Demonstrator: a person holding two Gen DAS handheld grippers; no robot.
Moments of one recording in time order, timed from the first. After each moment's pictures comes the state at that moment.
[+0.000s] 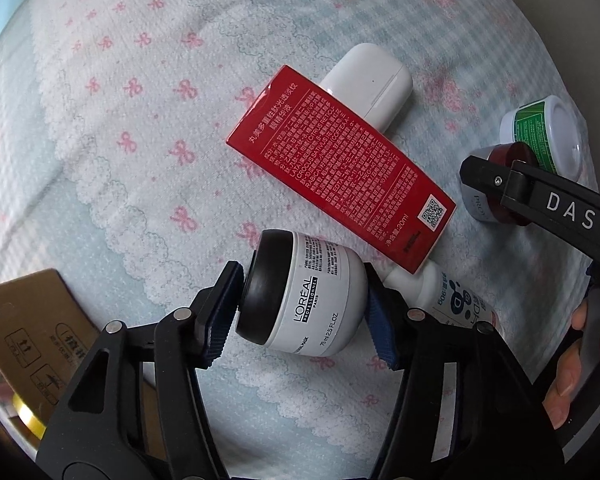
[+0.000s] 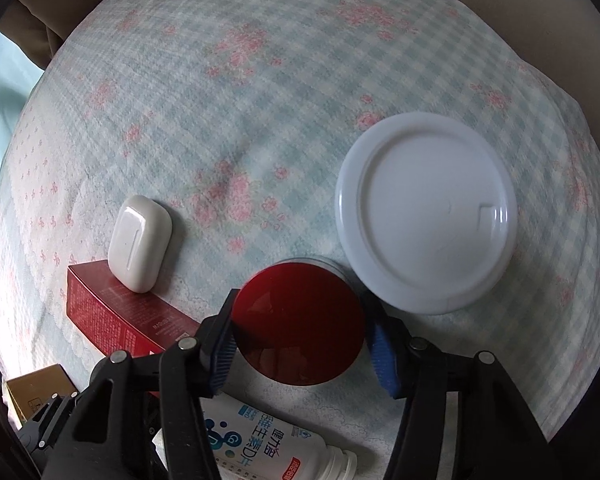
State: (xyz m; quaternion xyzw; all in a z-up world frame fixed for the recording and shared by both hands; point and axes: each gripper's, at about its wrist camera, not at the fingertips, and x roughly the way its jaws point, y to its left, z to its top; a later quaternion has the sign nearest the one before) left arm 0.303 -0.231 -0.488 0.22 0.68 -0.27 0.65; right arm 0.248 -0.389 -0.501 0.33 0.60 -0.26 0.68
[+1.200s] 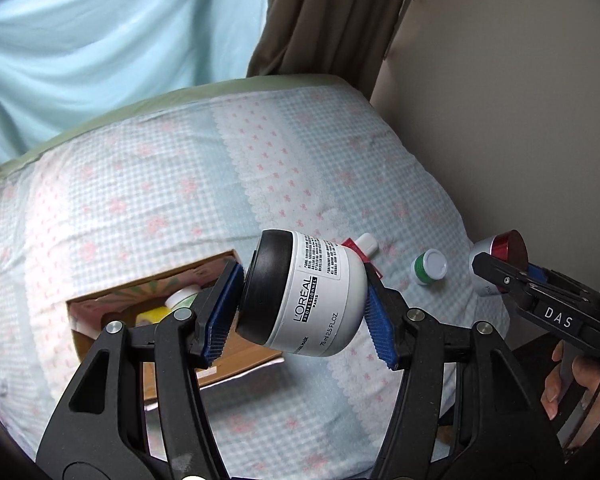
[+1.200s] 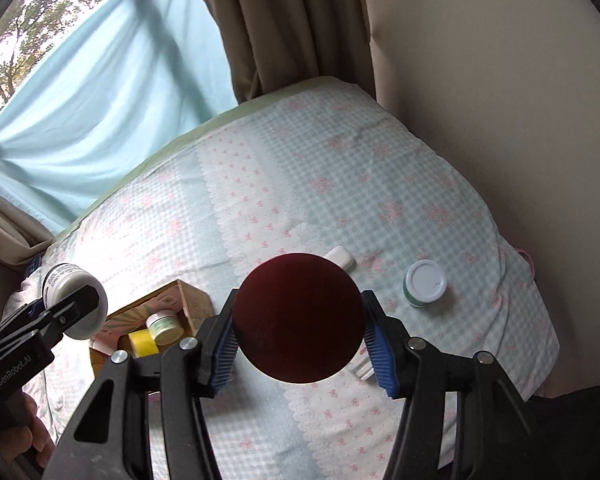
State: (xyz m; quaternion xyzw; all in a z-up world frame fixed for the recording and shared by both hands) left arm 0.264 -0.008 -0.164 0.02 0.50 -0.24 0.83; right arm 0.184 -0.239 -0.190 0.18 0.48 -0.10 0.85
